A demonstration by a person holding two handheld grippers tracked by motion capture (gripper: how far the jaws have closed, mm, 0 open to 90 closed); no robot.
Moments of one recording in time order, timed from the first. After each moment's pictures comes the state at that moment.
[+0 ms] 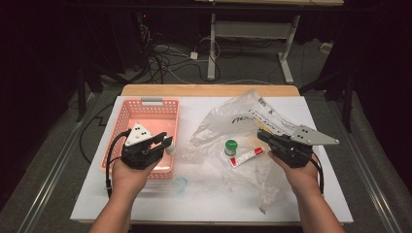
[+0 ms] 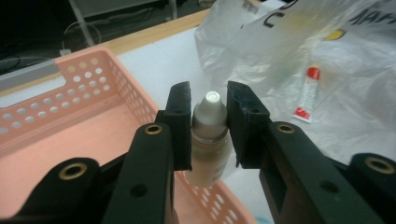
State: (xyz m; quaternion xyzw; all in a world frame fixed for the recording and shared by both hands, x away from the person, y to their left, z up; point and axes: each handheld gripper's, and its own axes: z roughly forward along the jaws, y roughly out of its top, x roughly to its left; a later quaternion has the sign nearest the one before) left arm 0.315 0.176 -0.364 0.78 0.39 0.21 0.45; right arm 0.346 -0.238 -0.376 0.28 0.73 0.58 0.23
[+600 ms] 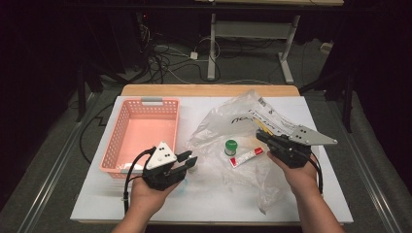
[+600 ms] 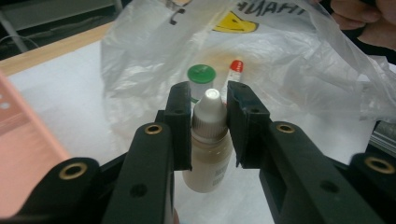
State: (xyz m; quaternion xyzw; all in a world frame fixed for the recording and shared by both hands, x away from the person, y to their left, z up) left arm 0.287 0.119 -0.380 0.81 0.32 0.15 0.48; right arm 0.347 -0.235 -0.377 0.28 0.74 0.57 0.23
